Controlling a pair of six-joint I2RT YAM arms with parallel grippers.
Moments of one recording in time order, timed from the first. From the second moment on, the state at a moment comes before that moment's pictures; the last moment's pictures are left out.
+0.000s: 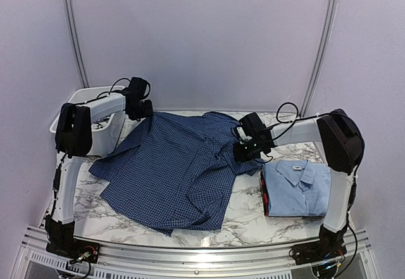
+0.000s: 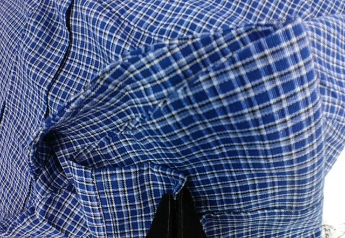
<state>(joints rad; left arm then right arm) -0.31 2.40 2.09 -0.50 -0.20 -0.42 0.53 1.99 1.26 -0.26 -0.01 0.32</state>
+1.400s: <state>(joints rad) -1.05 1.90 1.37 -0.40 0.29 -0.50 0.26 1.62 1.82 -0.70 0.56 0.15</state>
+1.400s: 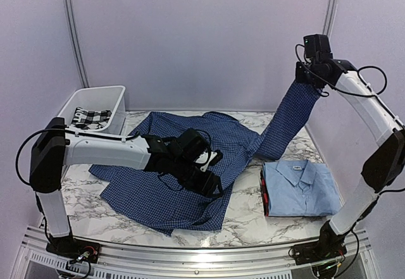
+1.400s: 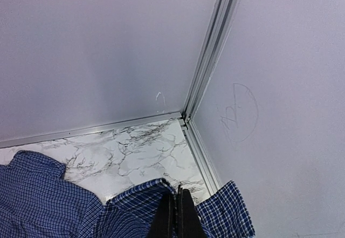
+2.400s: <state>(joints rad) -1.28 1.82 1.21 -0.39 0.12 -0.48 0.26 1.62 1.84 -0.72 0.57 0.12</state>
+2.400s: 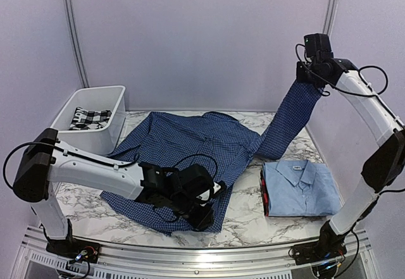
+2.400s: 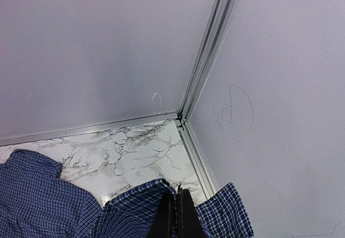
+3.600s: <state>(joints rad) -1.36 1.77 1.03 -0.34 0.23 -0.24 0.25 1.56 1.86 -0.74 0.66 0.13</state>
